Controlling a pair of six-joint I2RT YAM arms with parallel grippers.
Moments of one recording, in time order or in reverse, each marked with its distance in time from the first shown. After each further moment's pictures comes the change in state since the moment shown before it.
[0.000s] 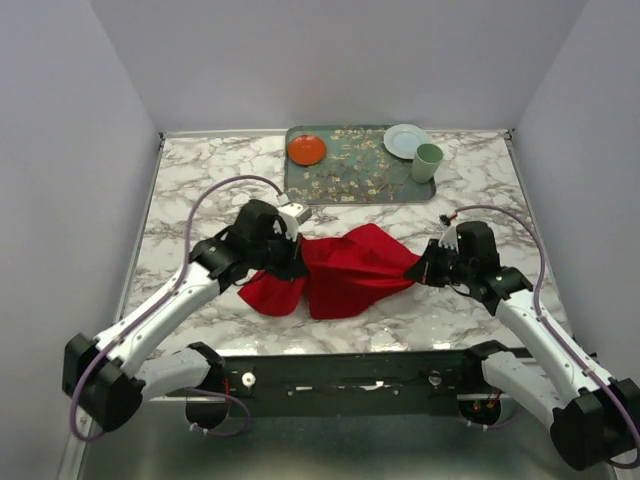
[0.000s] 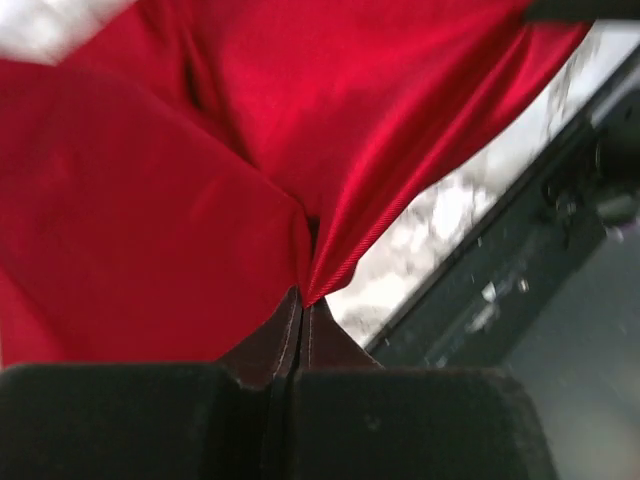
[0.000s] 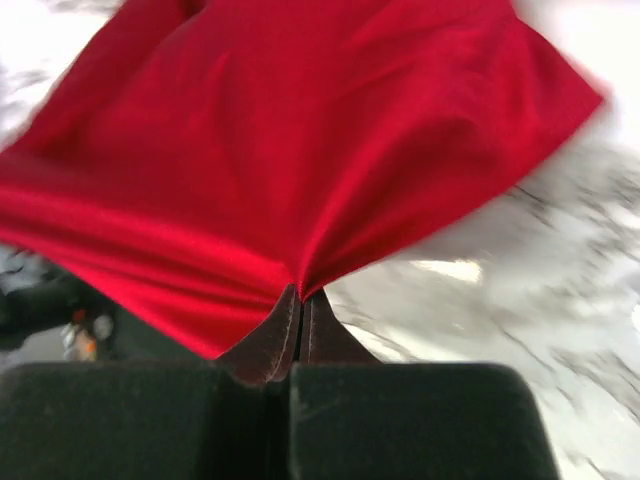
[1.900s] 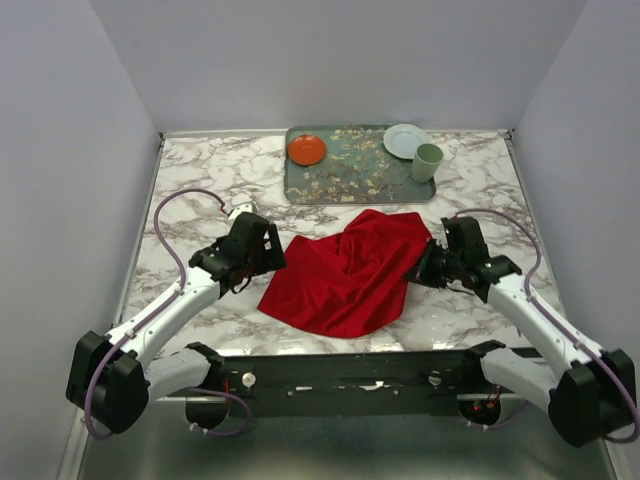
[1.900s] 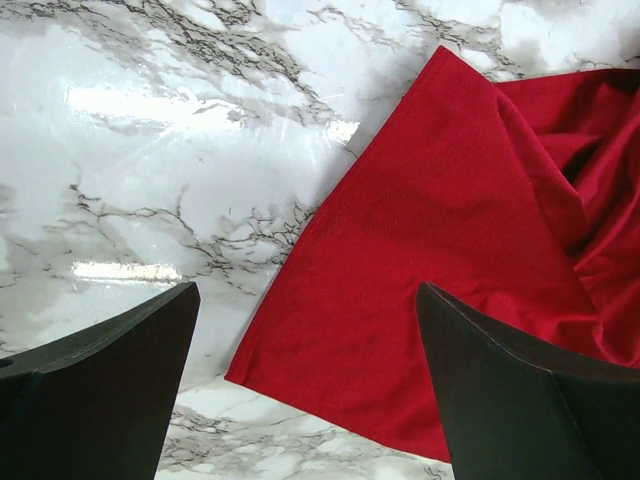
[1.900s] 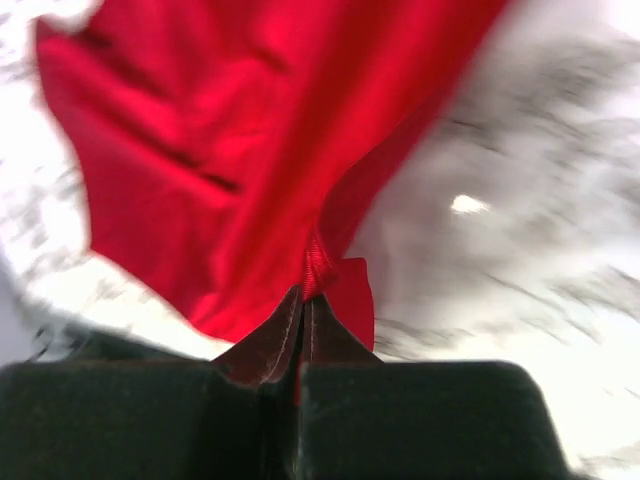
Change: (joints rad) left arm 0.098 0.075 -0.211 0.053 -0.533 -0.440; right arm 0.036 0.082 -0.004 -0.121 0.186 0.243
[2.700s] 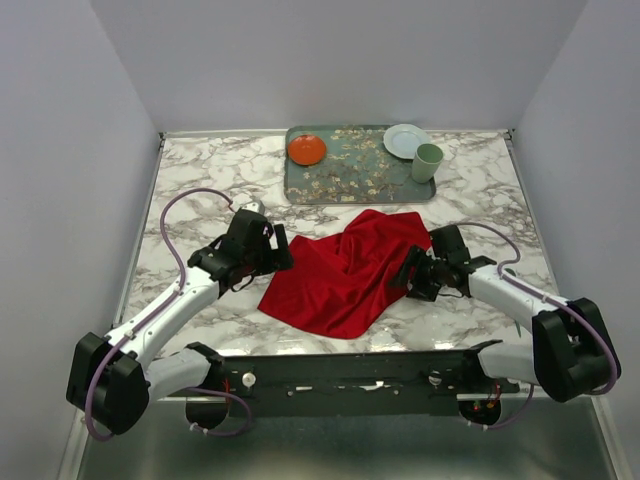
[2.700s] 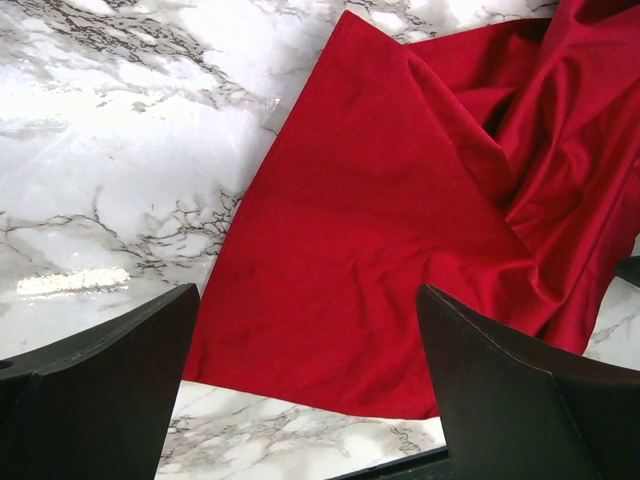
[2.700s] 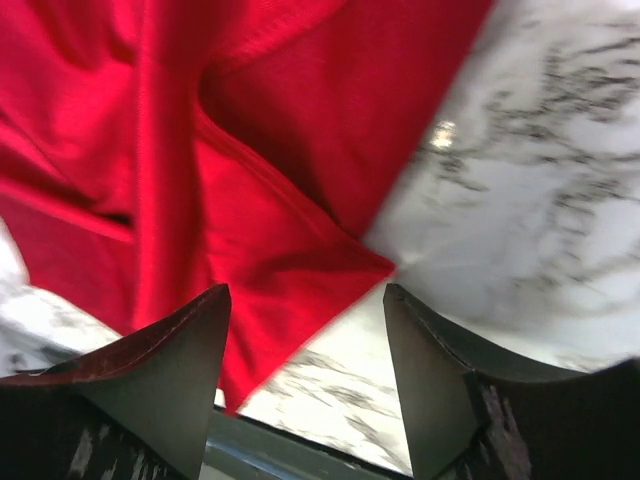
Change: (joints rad) left arm 0.015 0.004 0.009 0.041 0.172 0.044; right arm 0.004 0.301 -0.051 0.192 -0.036 0.025
